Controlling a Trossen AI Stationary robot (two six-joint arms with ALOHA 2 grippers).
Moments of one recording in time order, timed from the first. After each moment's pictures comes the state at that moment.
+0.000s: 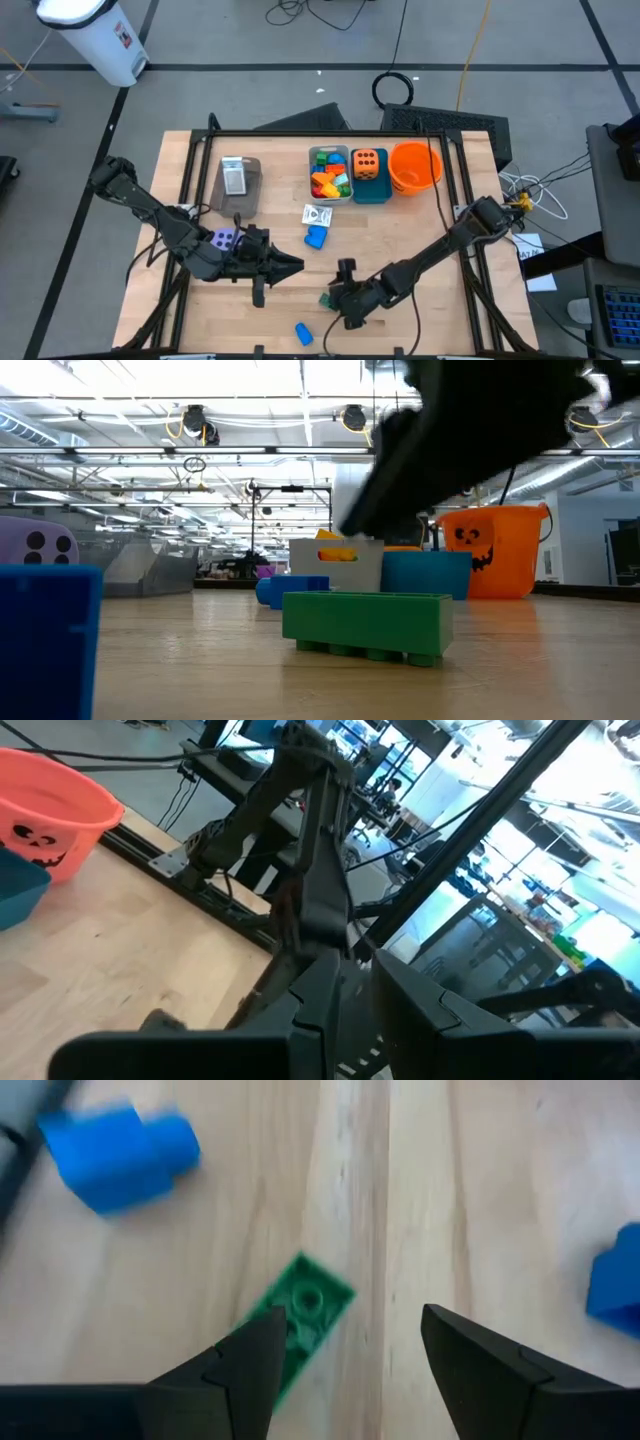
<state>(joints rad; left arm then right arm) -0.64 1.36 1.10 0.20 -0.64 -0.70 0.56 1.96 1.26 -0.18 0.37 0.30</state>
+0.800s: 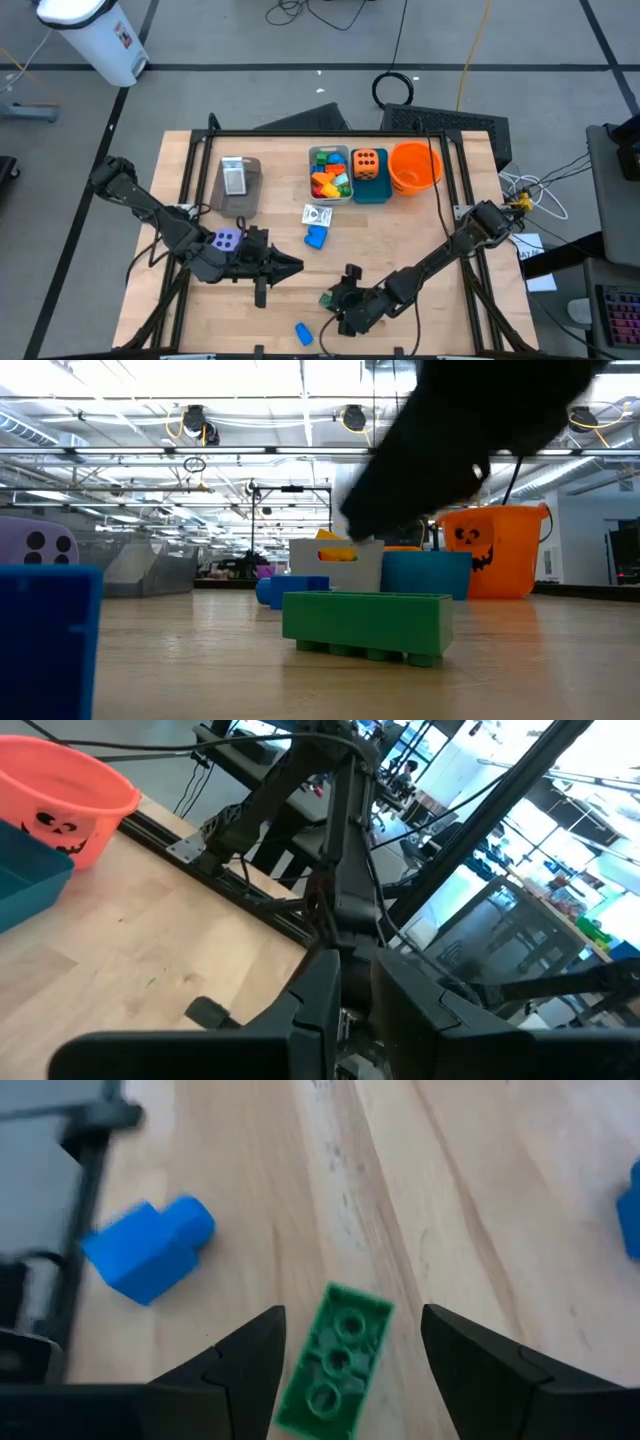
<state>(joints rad) -0.64 1.36 1.10 0.13 -0.64 -0.71 0.61 1.98 1.26 -0.10 0.47 0.62</state>
